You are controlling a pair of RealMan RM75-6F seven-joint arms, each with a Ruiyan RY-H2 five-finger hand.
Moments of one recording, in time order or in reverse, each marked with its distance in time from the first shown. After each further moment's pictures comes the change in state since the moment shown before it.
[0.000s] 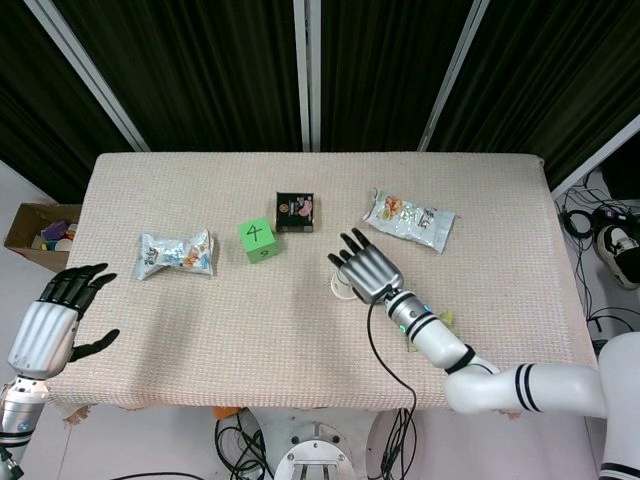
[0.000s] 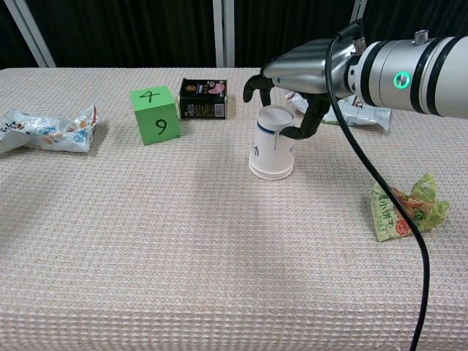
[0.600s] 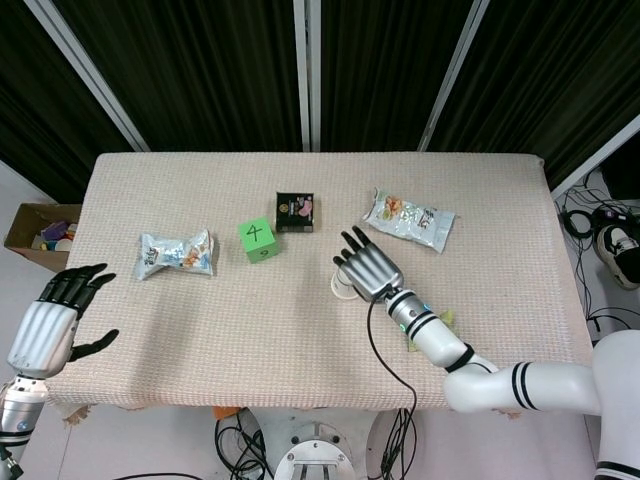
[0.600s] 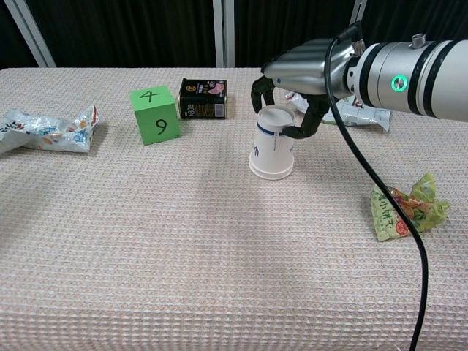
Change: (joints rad) left arm 0.001 0.003 0.001 0.001 -0.010 -0.009 -0.010; right arm 0.015 -0.014 -0.027 0.025 -0.016 0.026 0.009
